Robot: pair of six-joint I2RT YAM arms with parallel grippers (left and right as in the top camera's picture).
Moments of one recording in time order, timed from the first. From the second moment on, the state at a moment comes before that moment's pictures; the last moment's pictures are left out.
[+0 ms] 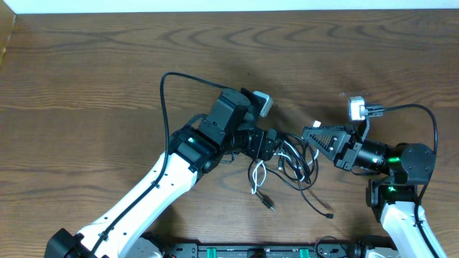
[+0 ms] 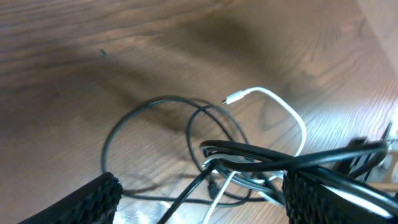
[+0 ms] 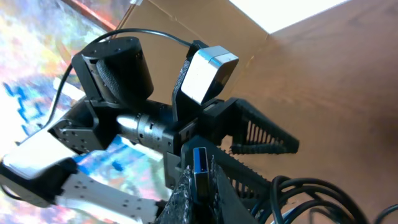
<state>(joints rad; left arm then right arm) -0.65 1.37 1.03 -0.47 0.36 -0.30 -0.04 1.06 0.35 0.94 -1.27 1.14</state>
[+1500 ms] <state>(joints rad) -0.65 1.50 1.03 -0.44 0.97 0.34 -0.04 1.10 0.35 1.18 -1.41 1.59</state>
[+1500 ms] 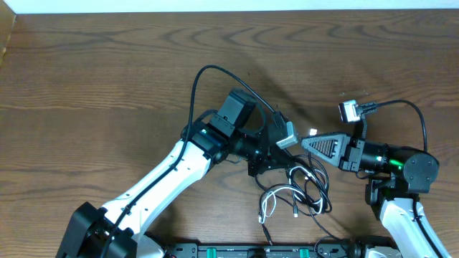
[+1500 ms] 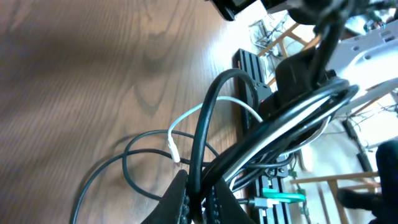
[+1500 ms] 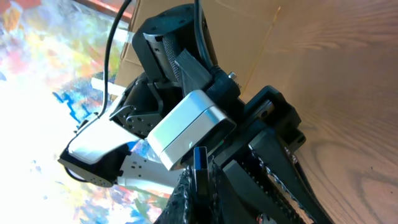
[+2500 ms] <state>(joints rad) -0.24 1.50 1.03 -0.48 0.89 -0.46 0.08 1.17 0.35 0.44 -0.96 0.83</state>
